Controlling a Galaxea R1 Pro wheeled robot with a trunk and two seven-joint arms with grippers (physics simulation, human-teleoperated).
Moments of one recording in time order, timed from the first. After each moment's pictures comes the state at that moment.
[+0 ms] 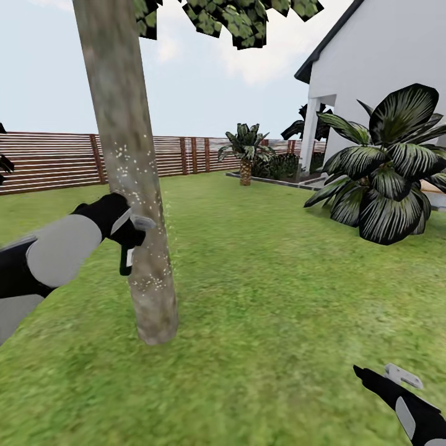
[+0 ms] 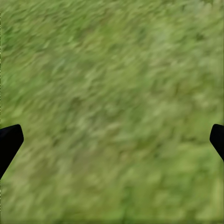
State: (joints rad) left arm -1.62 0.08 0.31 -0.02 -0.74 0.94 -0.24; right arm -0.52 -0.25 -0.69 -0.44 0.10 0.14 0.24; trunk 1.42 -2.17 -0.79
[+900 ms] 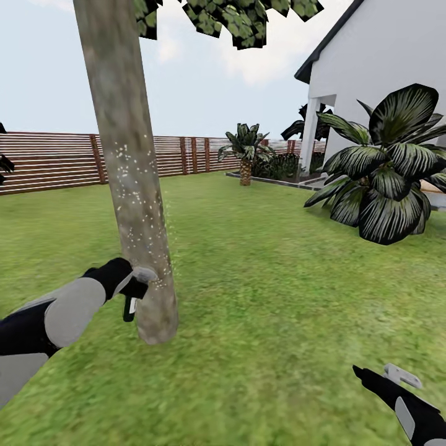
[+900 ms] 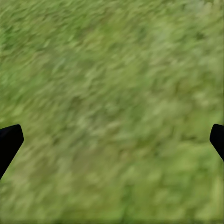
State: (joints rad) left arm -1.28 0.10 0.32 -0.02 -0.73 0.65 -0.24; right arm -0.52 -0.25 -0.69 -0.44 0.10 0.14 0.24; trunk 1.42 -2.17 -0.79
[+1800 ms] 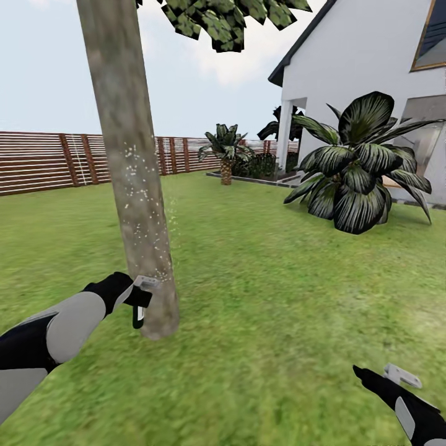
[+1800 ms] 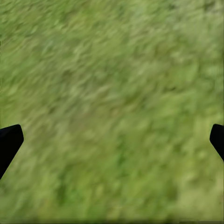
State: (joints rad) left arm -1.21 0.10 0.31 -0.02 -0.62 0.52 -0.24; right arm -0.52 -0.25 -0.69 -0.44 0.10 0.14 0.24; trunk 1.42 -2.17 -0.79
